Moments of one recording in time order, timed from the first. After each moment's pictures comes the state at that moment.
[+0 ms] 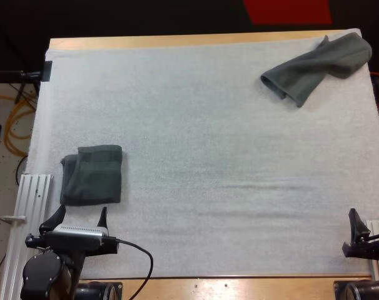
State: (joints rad) left arm -0.02 -0.01 -0.48 0.97 0.00 -1.67; right arm 0.09 -0.01 -0.53 1.05 0.00 -1.83
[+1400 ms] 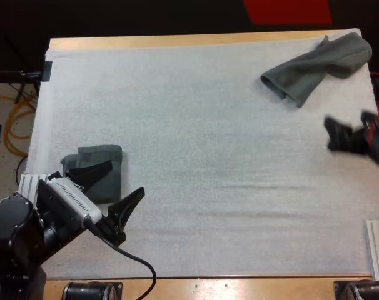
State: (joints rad) left arm -0.02 0.49 -0.96 0.93 0.70 -1.67; right arm 0.09 0.90 -0.98 0.70 -0.22 -1.77
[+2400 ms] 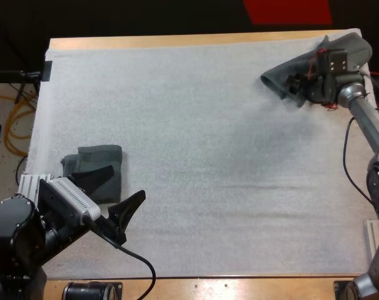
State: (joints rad) left arm -0.02 0.49 -0.96 0.98 0.71 -1.72; right arm 0.09 2.09 -1.51 0.56 -0.05 -1.40
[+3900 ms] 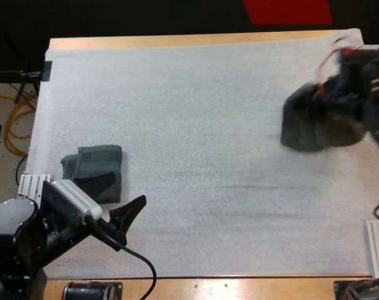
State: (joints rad) left arm -0.02 0.49 -0.96 1.05 0.71 -1.72; right arm 0.30 1.34 -1.38 0.97 -0.15 -1.67
